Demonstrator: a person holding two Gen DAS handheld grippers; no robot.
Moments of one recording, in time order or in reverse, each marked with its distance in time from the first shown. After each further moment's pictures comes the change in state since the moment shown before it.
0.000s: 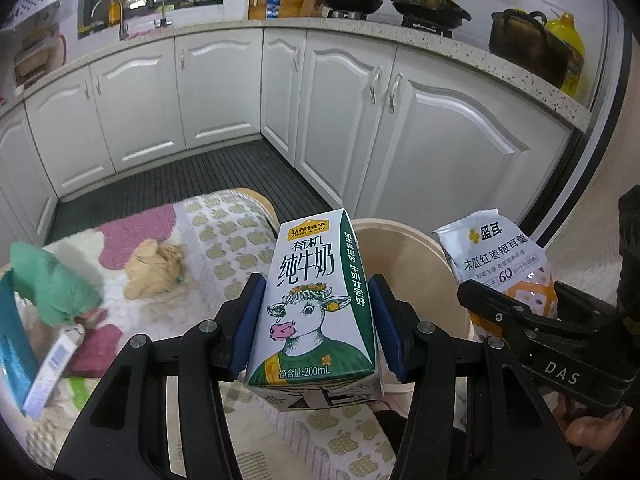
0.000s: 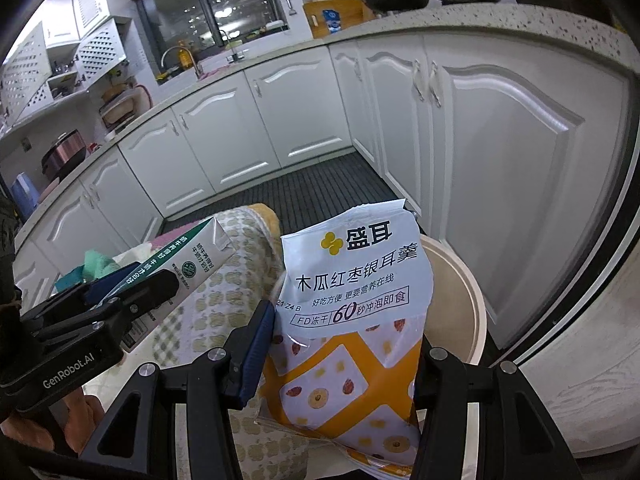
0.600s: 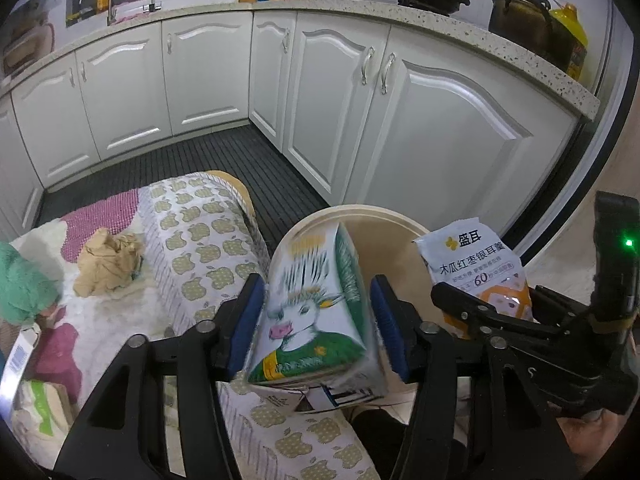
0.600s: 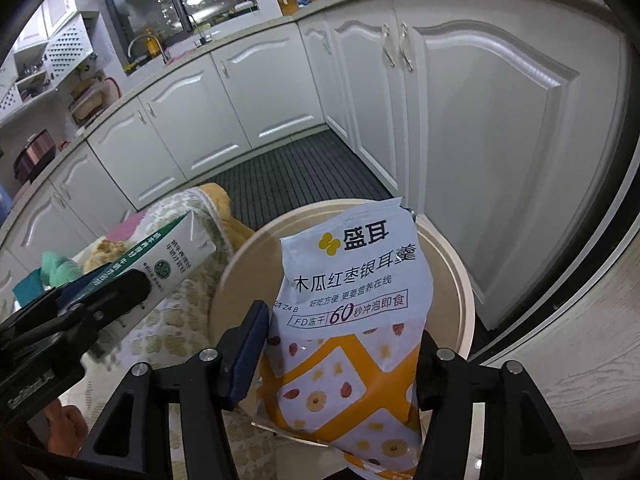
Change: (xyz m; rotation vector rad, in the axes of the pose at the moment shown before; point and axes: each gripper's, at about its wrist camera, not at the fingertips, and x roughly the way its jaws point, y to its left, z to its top) left arm 0.039 -0.013 -0.004 -0.004 0.043 -0.032; right arm 0.048 -0.034 0.000 0.043 0.082 -0.075
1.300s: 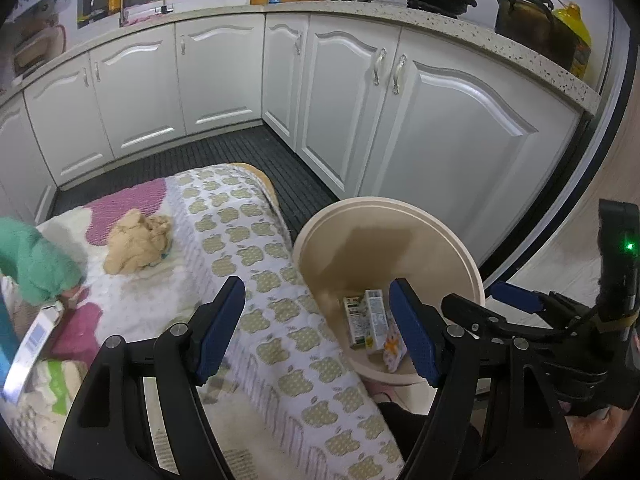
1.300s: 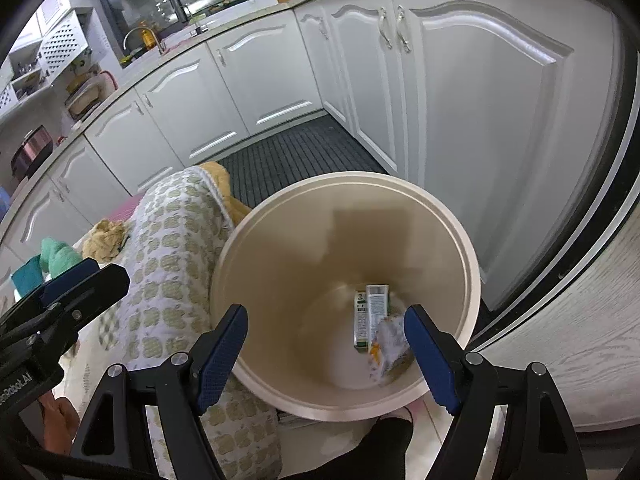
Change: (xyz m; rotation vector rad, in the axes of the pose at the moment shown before) left arm -0.022 0.011 -0.018 -0.003 -0.012 0.050; right arm -0.010 0.003 -0.021 0.011 0.026 0.018
